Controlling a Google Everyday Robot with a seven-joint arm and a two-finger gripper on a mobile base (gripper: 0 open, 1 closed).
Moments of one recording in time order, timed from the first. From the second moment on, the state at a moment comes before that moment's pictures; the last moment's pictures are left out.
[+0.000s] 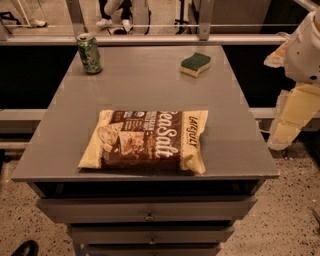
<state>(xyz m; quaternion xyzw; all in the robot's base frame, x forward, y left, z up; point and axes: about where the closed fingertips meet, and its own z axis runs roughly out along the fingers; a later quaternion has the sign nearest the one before) 0.438 -0.217 0.977 -0.60 0.78 -0.03 0.16</state>
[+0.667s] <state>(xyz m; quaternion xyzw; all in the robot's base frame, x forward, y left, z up) 0.460 -0.205 0.981 -0.61 0.77 -0.04 0.19</state>
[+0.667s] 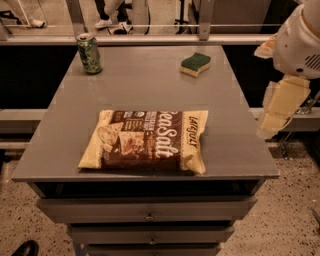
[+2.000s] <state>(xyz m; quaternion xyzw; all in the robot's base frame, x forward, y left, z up) 0.667 -0.140 0.975 -0.72 0.64 -0.13 0.24</state>
